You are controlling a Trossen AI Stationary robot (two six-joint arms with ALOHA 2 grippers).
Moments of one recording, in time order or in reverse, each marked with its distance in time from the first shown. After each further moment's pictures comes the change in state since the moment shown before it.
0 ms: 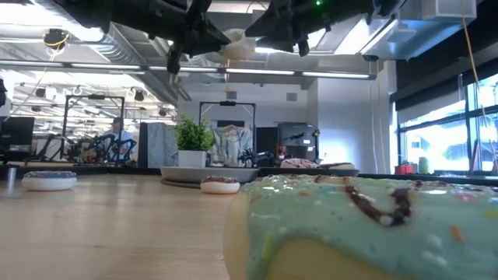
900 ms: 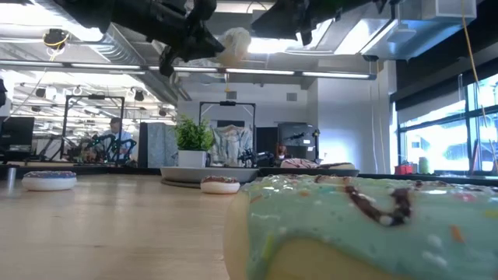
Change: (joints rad) left arm 0.000 0.006 0.000 -0.035 -0.141 -0.012; right arm 0.063 -0.053 0.000 -0.104 -0.032 -0.112
